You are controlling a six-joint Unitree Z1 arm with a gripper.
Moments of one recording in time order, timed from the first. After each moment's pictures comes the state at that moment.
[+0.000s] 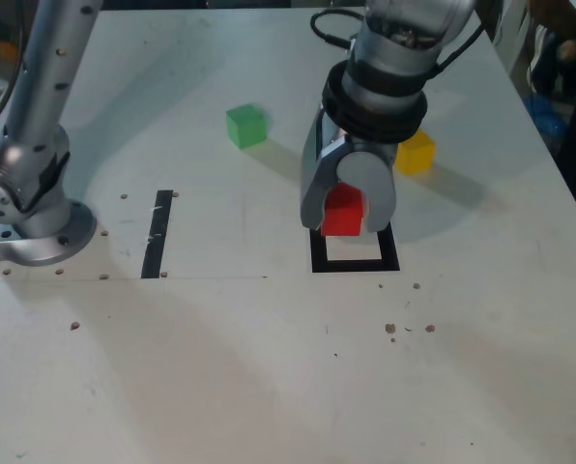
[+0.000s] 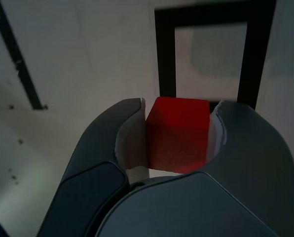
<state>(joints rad) -0.18 2.12 -1.74 1.43 0.05 -0.18</state>
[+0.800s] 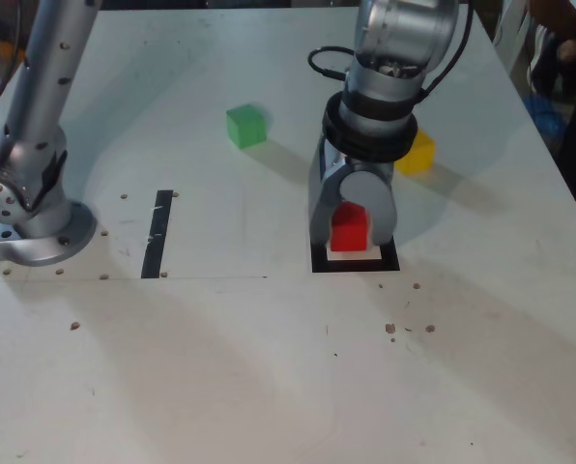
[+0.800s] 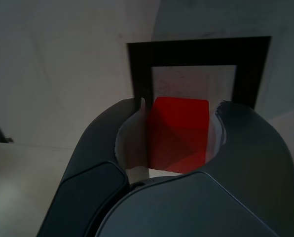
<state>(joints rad) -0.10 2.11 -1.56 1.19 0.03 -0.10</state>
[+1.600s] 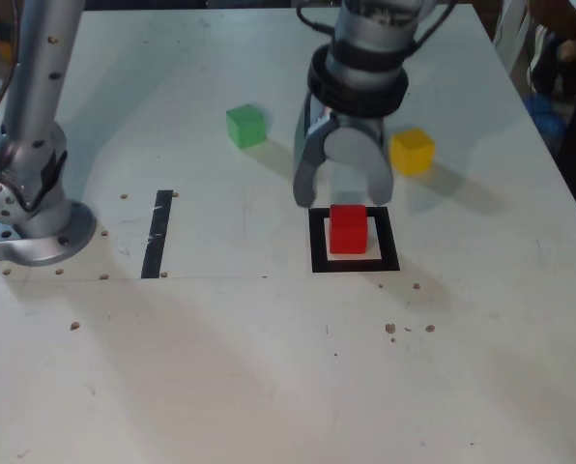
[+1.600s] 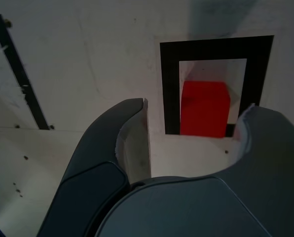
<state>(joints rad) -0.11 2.04 -1.68 1.39 0.06 -0.09</state>
